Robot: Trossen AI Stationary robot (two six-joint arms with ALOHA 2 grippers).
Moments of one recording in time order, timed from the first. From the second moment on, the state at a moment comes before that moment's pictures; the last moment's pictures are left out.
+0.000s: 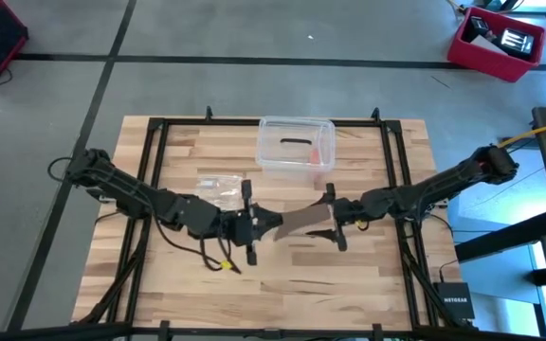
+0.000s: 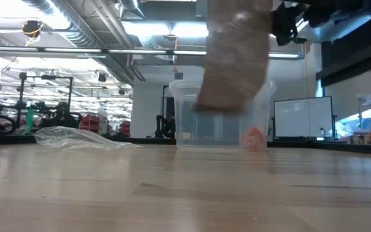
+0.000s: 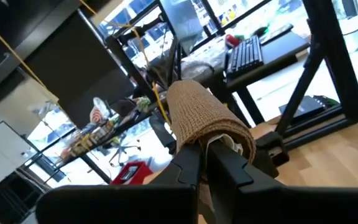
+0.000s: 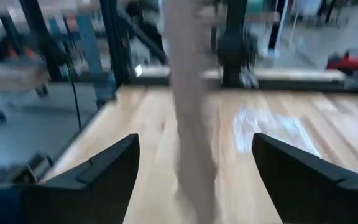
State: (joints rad) left arm -0.41 1.51 1.31 0.22 -0.58 0.56; right arm 0.30 1.12 0.47 0.51 0.14 0.06
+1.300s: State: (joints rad) left arm -0.40 1.51 1.31 0.27 -0.59 0.56; right arm 0.30 1.30 0.50 0.82 0.16 -0.17
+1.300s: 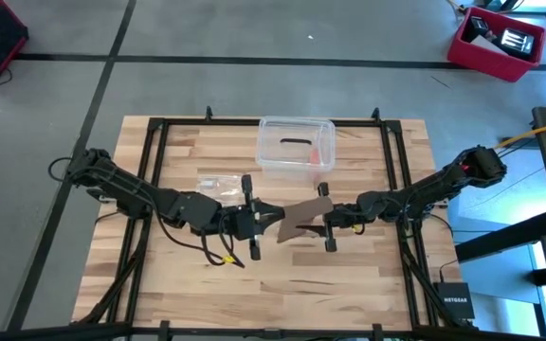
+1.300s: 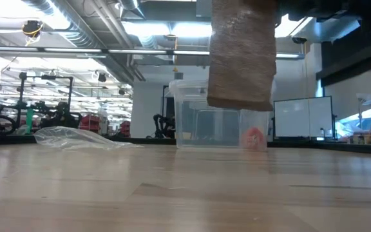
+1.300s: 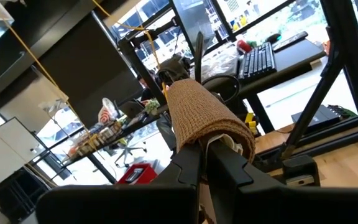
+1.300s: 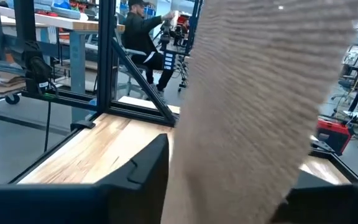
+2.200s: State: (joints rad) left arm -0.39 1.50 1.31 0.22 -0.77 0.67; right arm 0.50 1.30 0.50 0.78 0.25 -0.24
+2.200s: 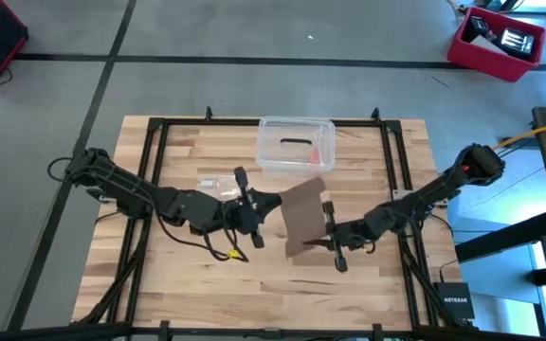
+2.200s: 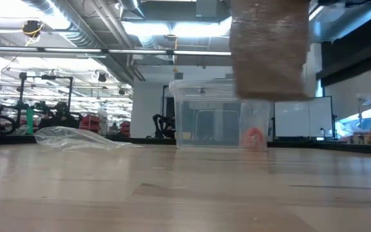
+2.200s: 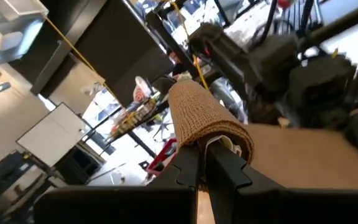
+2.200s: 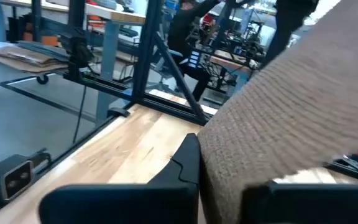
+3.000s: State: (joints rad) left arm -0.35 1.58 1.31 0.00 -0.80 0.56; right arm 0.54 1.29 0.65 0.68 0.27 -0.24
